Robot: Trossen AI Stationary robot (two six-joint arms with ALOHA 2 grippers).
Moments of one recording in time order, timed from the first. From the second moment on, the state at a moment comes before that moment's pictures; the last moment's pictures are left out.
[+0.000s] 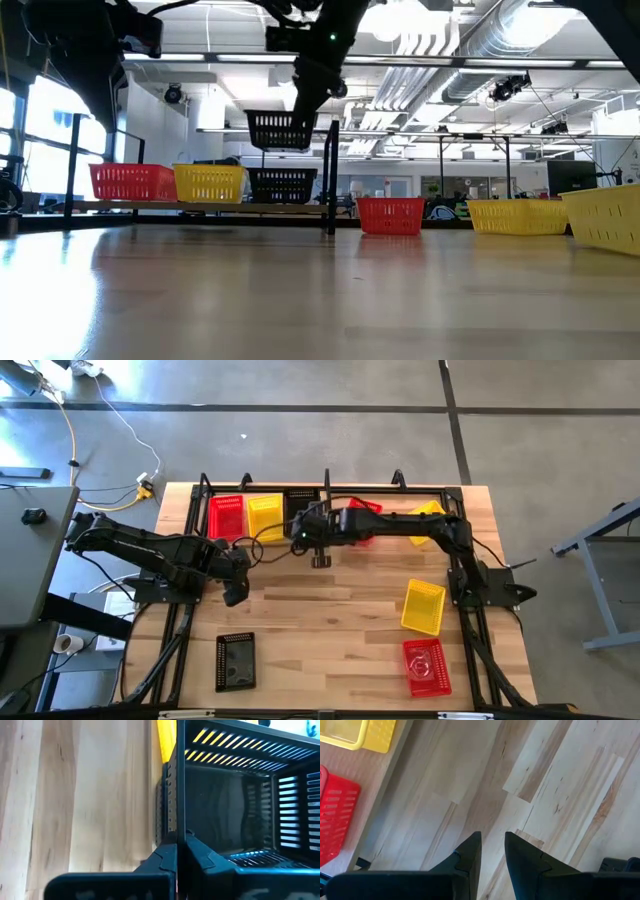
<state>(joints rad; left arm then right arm) -0.08 1.06 0.85 -1.10 -0.22 -0.63 -0.10 2.08 1.95 -0.90 0.33 -0.34</state>
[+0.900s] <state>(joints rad) -0.08 1.06 0.85 -1.10 -0.22 -0.59 -0.18 2.08 1.95 -0.90 0.14 -0.36</state>
